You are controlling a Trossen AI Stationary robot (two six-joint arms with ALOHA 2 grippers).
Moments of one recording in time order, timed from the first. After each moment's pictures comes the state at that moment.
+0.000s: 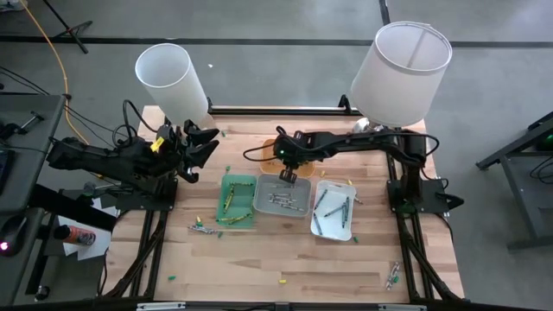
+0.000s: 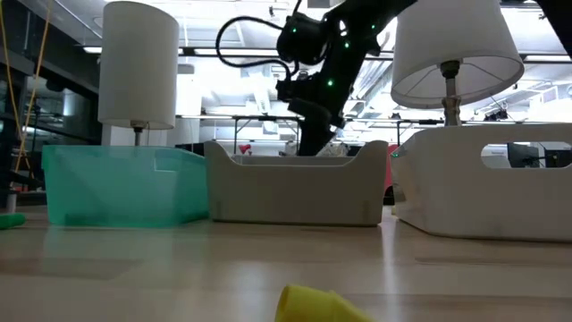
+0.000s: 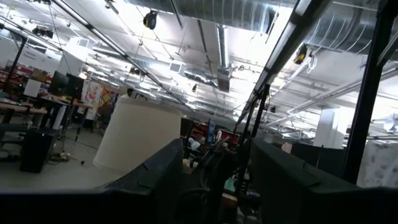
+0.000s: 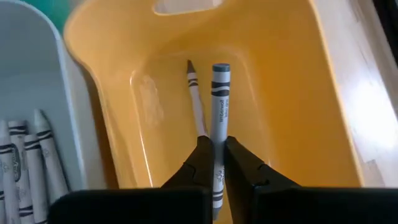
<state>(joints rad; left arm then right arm) -0.17 0.73 0.58 0.66 -0.42 -0.13 -0.17 1.92 1.44 -0.63 0.19 0.07</state>
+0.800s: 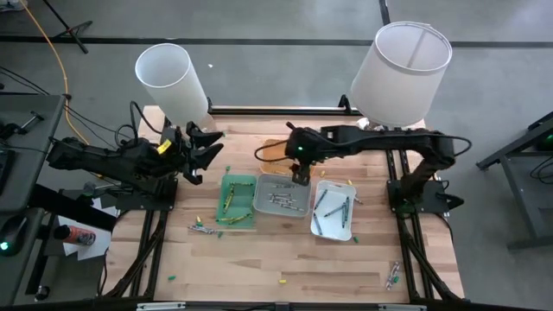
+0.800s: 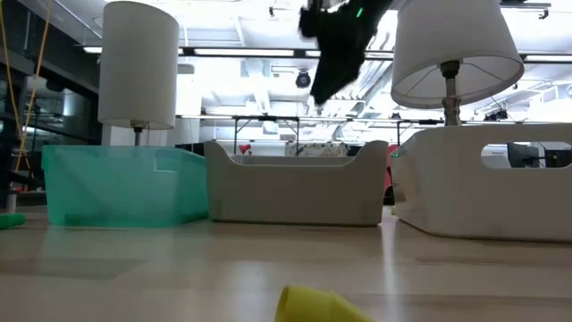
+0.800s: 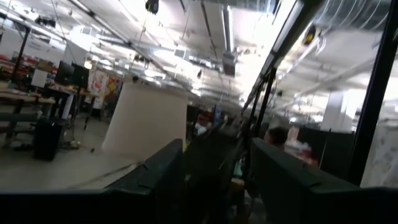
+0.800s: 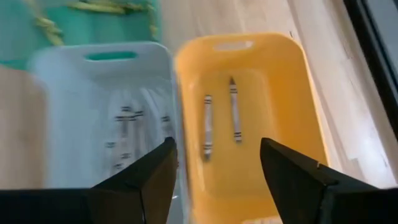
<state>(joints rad) -0.17 0.73 0.58 0.58 -0.43 -0.13 -0.11 1.68 1.47 -0.80 0.10 0.05</state>
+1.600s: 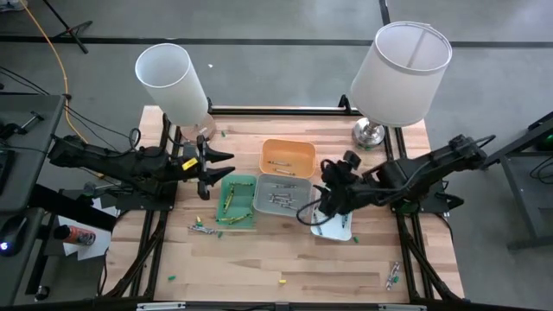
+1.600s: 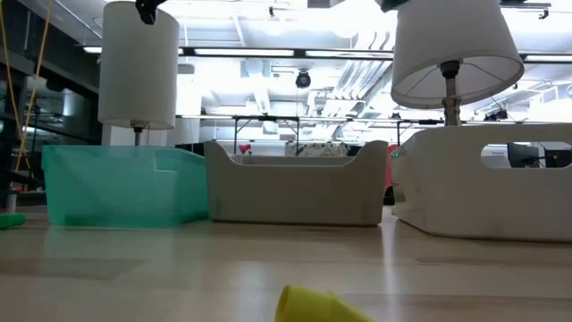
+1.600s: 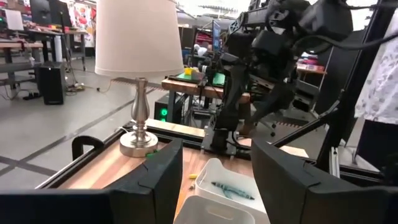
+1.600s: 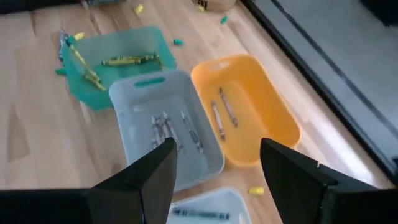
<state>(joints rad) -0.21 0.73 0.58 0.20 -0.40 -0.12 0.39 1.43 1.47 -1.05 0.66 0.63</state>
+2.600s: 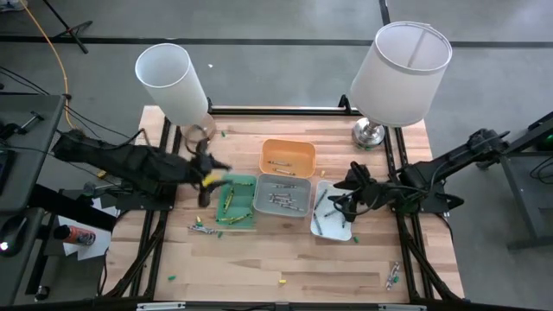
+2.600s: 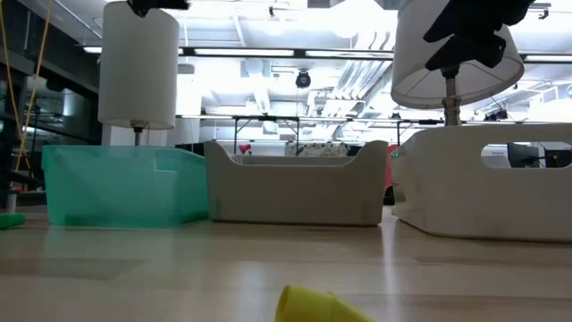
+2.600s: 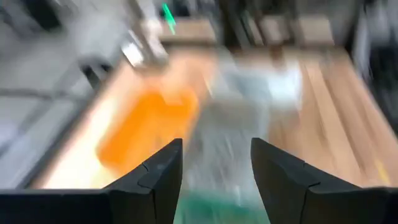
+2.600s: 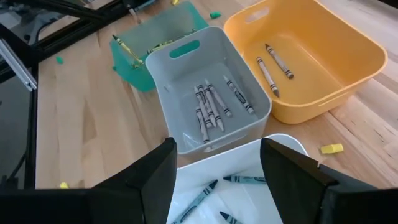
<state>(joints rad) -0.28 0.87 0.89 -0.49 -0.43 -0.13 0.43 1.01 0.80 -0.54 0.50 0.78</state>
